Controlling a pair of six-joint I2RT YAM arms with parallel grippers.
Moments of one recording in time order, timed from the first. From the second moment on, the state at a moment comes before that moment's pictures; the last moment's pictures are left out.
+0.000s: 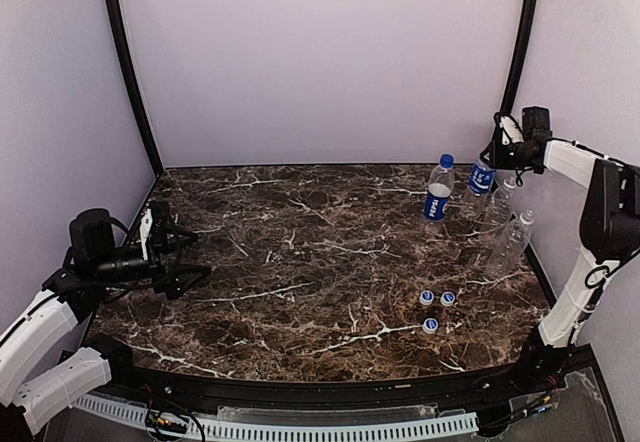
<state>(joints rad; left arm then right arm) -0.22 0.59 0.41 -0.16 0.83 0.17 -0.13 1.75 1.42 -0.30 -0.31 -0.06</state>
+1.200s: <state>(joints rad) -0.22 0.59 0.41 -0.16 0.83 0.17 -0.05 1.66 1.35 -0.38 -0.29 -0.11</state>
